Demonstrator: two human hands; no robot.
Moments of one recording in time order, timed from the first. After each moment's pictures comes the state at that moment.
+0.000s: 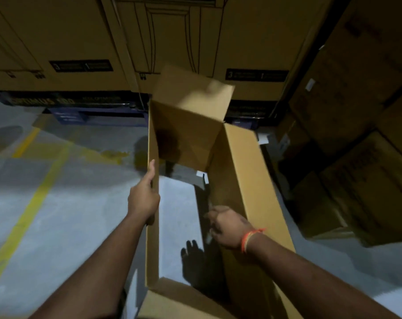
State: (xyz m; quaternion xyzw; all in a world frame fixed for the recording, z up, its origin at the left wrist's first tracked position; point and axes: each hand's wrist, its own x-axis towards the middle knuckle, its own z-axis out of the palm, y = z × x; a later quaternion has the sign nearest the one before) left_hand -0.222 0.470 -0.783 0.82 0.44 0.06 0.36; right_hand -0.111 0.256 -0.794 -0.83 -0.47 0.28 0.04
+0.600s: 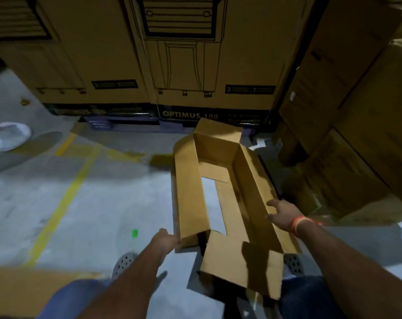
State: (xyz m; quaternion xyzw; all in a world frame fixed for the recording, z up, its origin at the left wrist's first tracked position) left_hand -0.361 0.329 -0.784 0.66 0.54 -0.17 0.49; right_hand -0.117 0.083 -0.728 -0.93 -0.19 0.30 0.11
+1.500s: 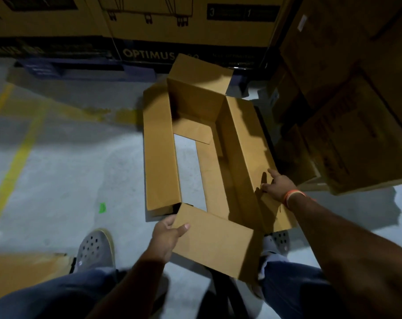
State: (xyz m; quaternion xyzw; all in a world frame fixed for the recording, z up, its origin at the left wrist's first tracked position) left_hand -0.306 0.260 -0.902 0.49 0.54 -0.05 0.68; right_hand -0.023 0.070 -0.852 -0.91 -0.02 0.36 0.19
